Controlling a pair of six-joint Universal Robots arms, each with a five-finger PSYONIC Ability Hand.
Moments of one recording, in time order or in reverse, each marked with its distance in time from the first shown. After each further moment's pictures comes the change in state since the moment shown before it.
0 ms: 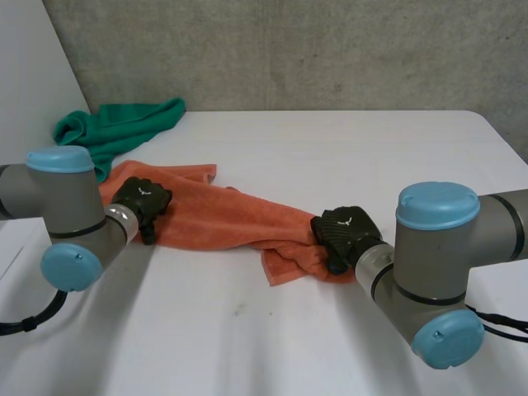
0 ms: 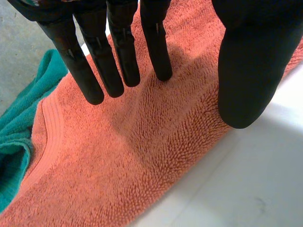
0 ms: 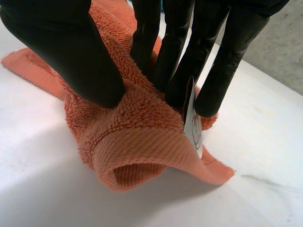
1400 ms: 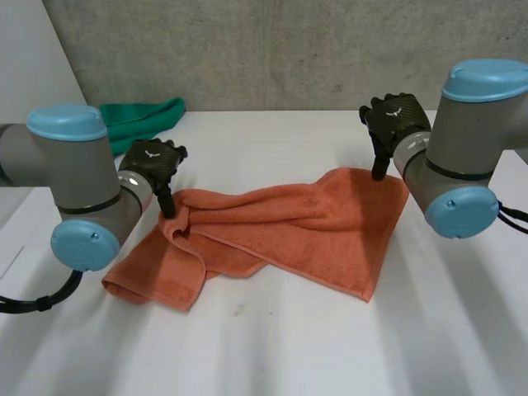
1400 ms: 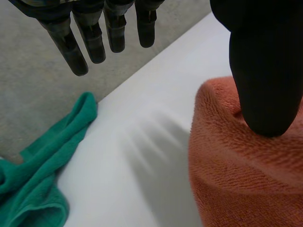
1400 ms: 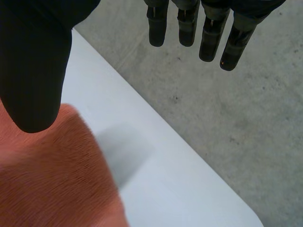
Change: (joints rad) left arm -0.118 0.097 0.112 -0.067 -0.118 -0.225; right arm -0.143 0.156 -0.638 0.226 0.099 -0.193; left_hand -0.413 -0.401 -0.396 -0.405 -0.398; right_hand -0.721 -0.947 -0.969 -0.953 -0.901
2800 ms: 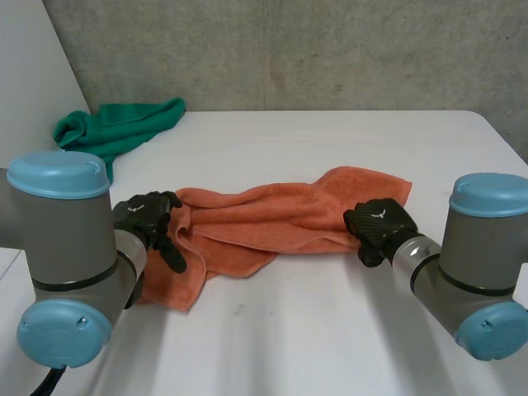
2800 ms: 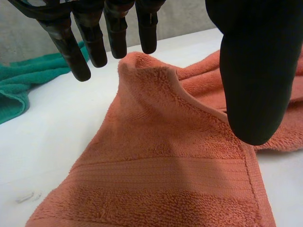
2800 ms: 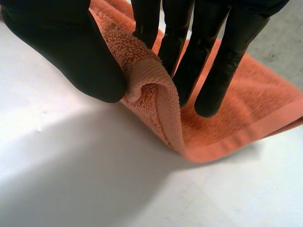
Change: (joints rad) left arm -0.122 0.280 -0.422 -0.017 -0.202 -0.494; right arm -0.011 -0.242 0.742 -0.254 -0.186 0.064; left_hand 0.074 0.068 0.047 0.070 0.068; right_hand 0.768 0.960 0.962 0.956 0.922
